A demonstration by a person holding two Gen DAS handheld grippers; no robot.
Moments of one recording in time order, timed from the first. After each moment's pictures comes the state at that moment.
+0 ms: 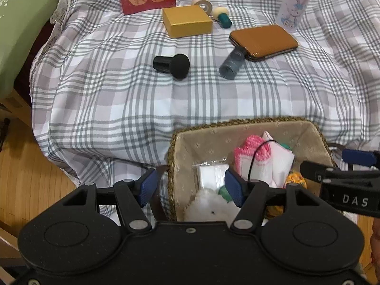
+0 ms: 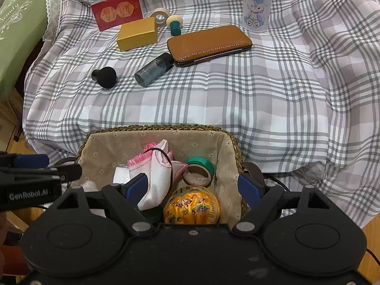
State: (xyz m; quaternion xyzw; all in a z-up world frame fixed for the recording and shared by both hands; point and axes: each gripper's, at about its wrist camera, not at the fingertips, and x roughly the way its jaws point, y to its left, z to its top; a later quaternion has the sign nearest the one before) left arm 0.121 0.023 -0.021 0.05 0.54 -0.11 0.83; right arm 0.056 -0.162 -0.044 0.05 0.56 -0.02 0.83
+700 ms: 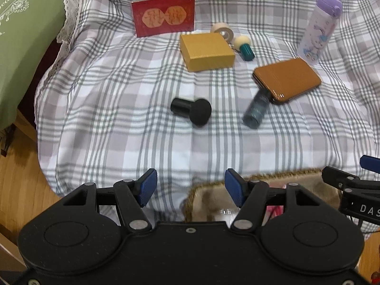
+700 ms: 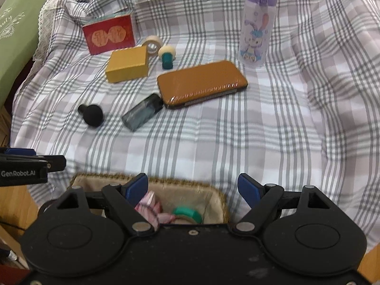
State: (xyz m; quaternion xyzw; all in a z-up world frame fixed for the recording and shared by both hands) left arm 0.181 0.026 -0.011 0.04 0.51 -0.08 0.86; right arm 0.106 -0.170 -0.035 0.02 0.51 -0.03 0.86
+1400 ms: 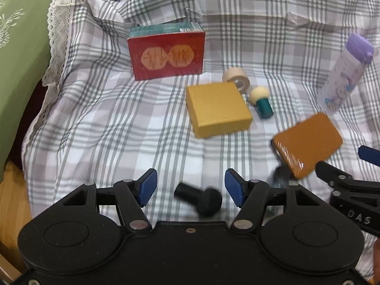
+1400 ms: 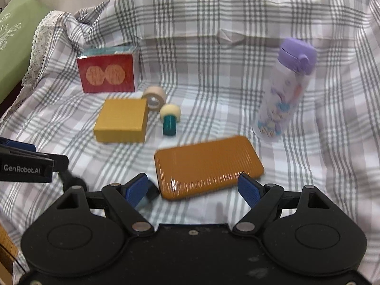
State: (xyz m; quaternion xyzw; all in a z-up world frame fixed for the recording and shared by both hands) left arm 0.277 0.016 -0.004 0.02 0.47 -0.07 0.88; right arm 0.224 -0.161 -0.039 -0.04 0.43 -0.02 0.90
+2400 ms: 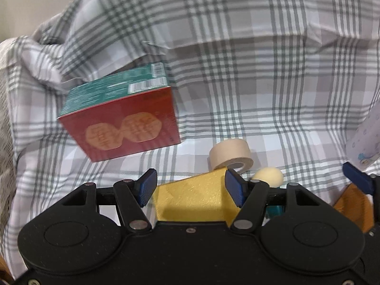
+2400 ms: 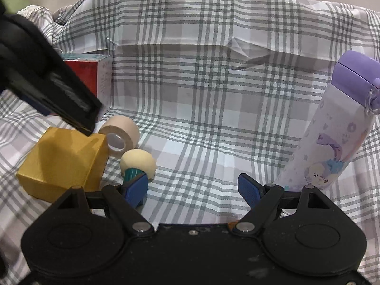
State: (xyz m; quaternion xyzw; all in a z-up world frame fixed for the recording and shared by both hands) left arm 0.418 -0.053 -0.032 0.09 0.44 -0.07 0.89; right arm 0.334 -0.167 -0.120 -0.09 0.34 -0.03 0.94
